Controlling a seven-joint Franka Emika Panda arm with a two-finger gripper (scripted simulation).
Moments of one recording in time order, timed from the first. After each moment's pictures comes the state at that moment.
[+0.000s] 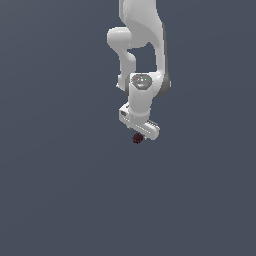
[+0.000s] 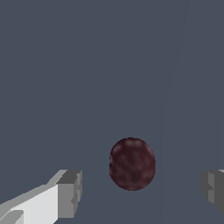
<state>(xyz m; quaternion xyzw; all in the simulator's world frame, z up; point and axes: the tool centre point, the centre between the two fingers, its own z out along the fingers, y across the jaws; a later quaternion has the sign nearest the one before) -0.078 0.046 0.088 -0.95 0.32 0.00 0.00</state>
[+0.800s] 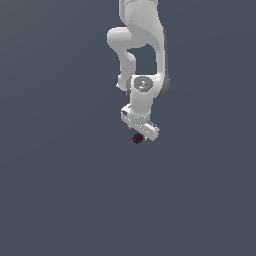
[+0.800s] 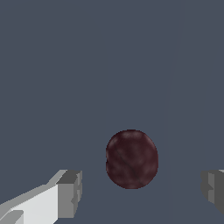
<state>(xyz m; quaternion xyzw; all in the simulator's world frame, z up) -0.090 0.052 0.072 -0.93 0.36 0.00 0.00</state>
